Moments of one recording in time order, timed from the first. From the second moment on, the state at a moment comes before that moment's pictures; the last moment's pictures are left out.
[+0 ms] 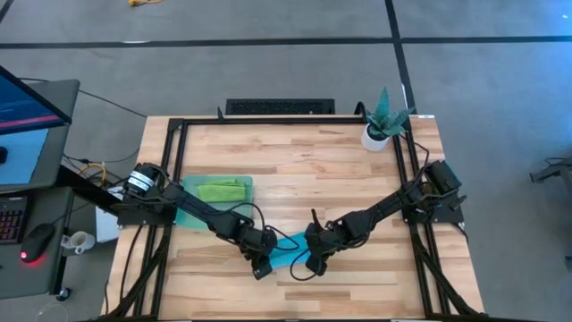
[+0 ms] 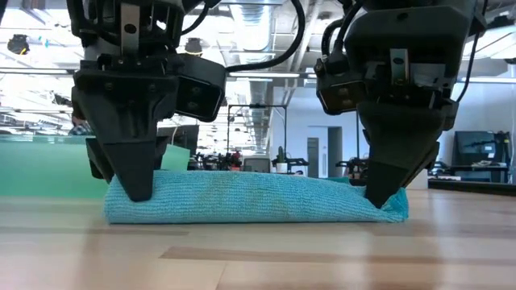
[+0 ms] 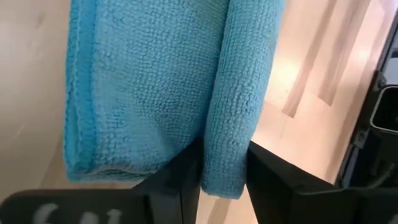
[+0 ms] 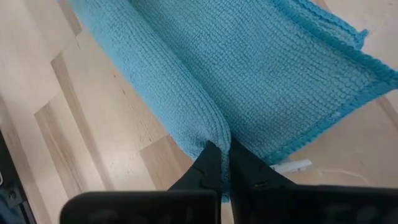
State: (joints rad) left arm -0.38 1.86 1.01 -0.21 0.24 -0.92; right arm 0.42 1.90 1.02 -0.29 -0.03 0.92
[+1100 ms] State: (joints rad) left arm -0.53 1.83 1.11 -0.57 -0.20 -0.89; right arm 0.42 1.90 1.02 -0.28 -0.03 0.94
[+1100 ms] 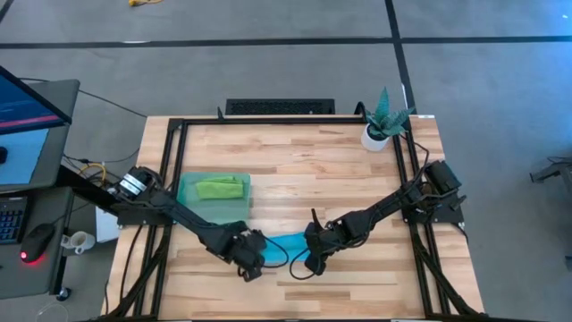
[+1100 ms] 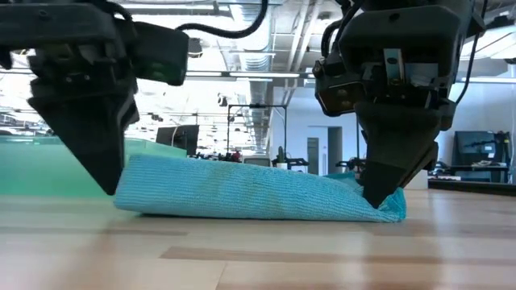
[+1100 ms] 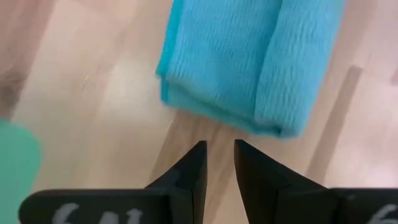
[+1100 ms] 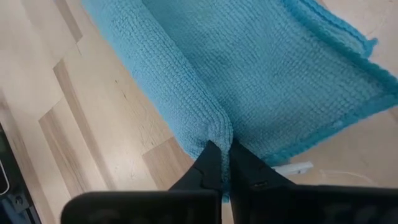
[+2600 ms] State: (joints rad) left arm -0.55 1.97 1.20 -0.48 -0.33 -0.73; right arm 0.42 1.91 1.02 -0.25 -0.10 0.91
